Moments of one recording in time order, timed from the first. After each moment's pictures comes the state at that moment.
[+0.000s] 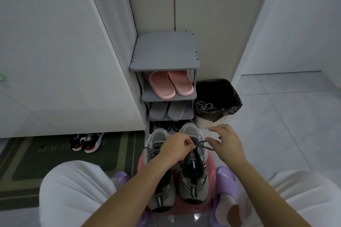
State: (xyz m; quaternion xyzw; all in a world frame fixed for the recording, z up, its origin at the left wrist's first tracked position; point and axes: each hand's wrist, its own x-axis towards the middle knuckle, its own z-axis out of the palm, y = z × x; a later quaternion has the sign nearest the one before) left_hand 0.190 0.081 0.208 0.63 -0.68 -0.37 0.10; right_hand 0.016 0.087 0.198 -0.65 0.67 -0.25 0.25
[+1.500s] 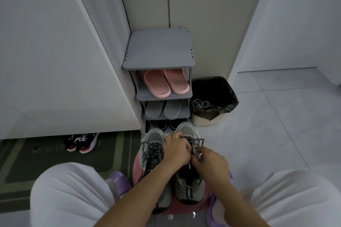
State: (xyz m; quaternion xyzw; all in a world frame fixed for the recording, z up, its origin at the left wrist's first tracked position) left_hand 0.167 0.084 0.181 0.67 -0.67 -0.30 0.05; right_hand 0.049 0.124 0.170 -0.66 0.72 -0.10 0.19
